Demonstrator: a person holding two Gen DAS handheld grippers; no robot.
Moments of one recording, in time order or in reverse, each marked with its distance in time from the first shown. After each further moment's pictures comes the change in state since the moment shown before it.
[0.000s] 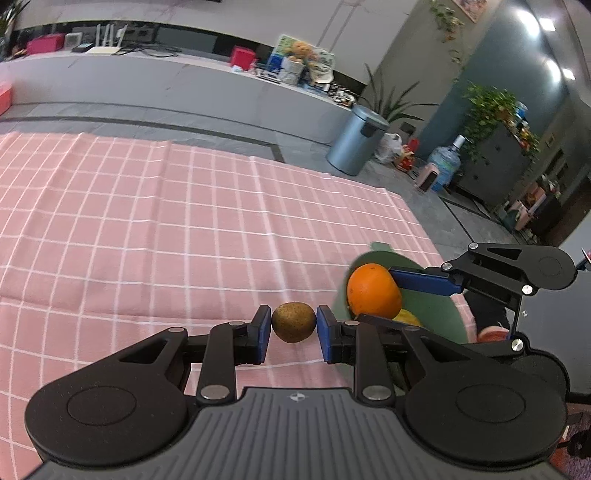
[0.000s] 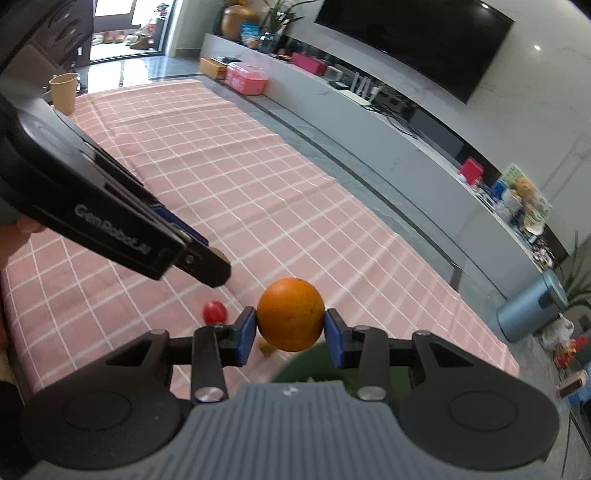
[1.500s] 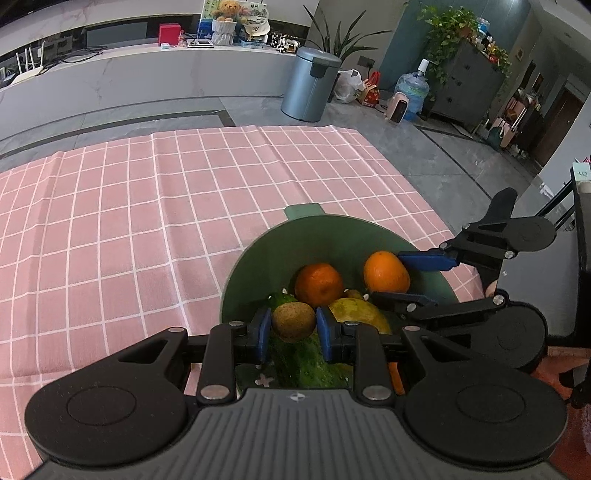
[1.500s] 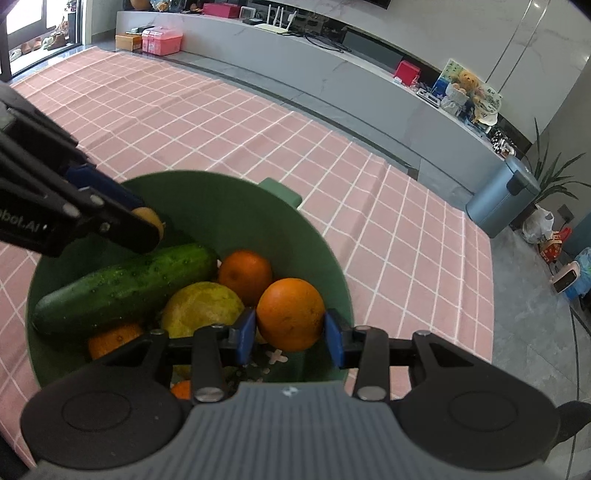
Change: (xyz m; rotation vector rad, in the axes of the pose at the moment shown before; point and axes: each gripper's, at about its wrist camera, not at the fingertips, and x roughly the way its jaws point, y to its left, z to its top) left arm 0.108 -0.086 0.005 0.222 0.151 -0.009; right arm 0.048 -0.116 -0.118 0.231 0.178 -0.078
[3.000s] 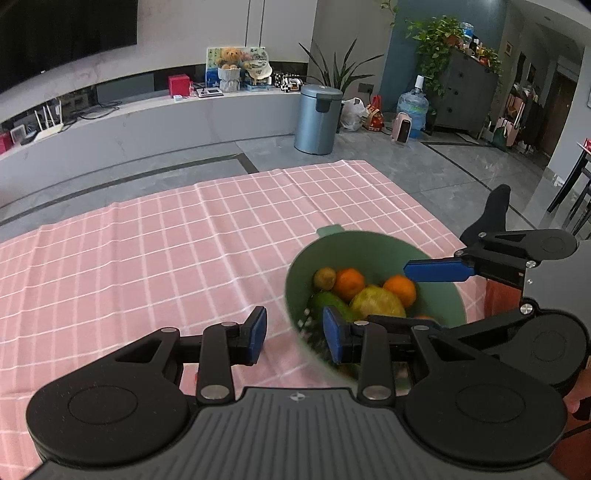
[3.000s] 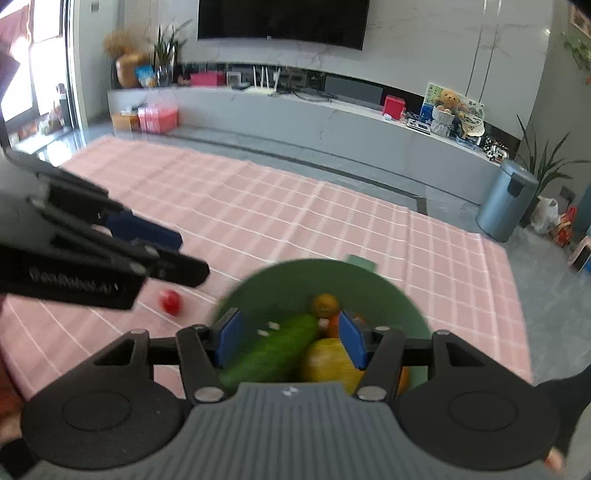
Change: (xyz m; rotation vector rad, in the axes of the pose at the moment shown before) left arm -0.099 0.003 -0.024 0.122 -0.115 0.108; right arm -0.082 0.069 0.014 0.204 -0.195 0.074
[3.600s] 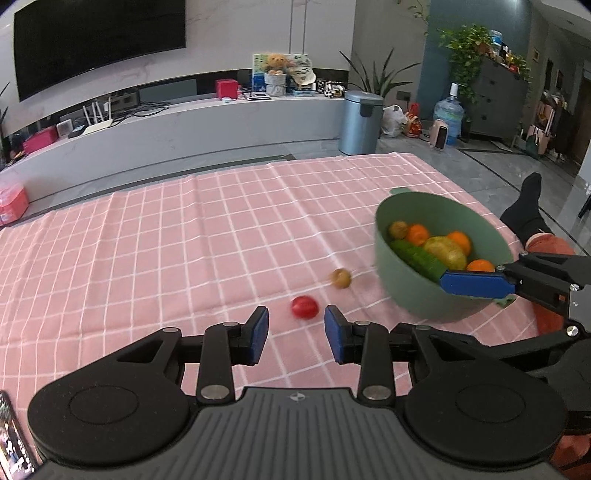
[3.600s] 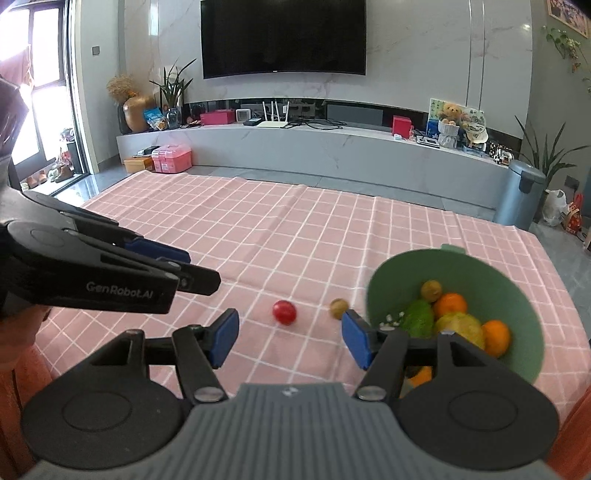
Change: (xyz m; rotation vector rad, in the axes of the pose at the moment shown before) left arm -0.040 0.055 -0.069 -0.038 -0.038 0.118; right arm -0.014 0.115 -0.036 0.091 -0.115 0.025
